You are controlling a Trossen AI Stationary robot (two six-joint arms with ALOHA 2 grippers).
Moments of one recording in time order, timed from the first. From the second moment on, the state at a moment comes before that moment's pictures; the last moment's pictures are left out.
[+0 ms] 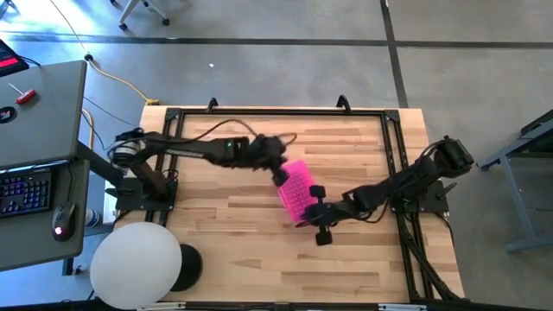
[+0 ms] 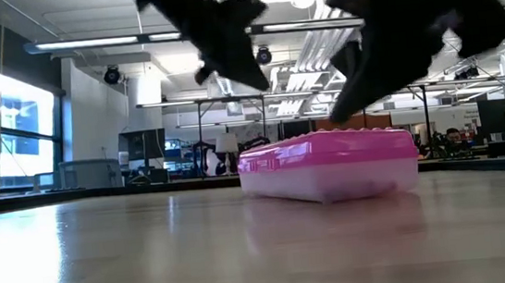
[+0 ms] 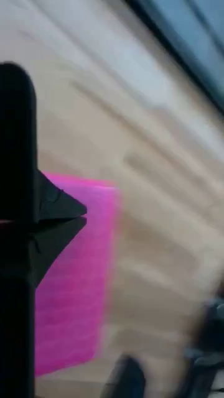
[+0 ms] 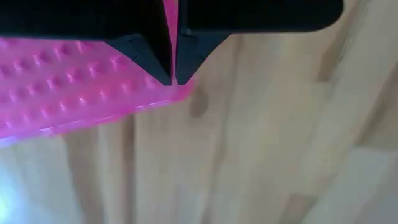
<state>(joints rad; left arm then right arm) 0.07 1.65 1.25 -0.34 -0.25 -0.34 0.36 1.56 0.80 -0.04 0.24 0.12</state>
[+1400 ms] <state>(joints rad) 0.03 1.85 1.24 -0.33 -0.12 -0.53 0.29 1.20 0.60 -0.50 0.59 0.39</state>
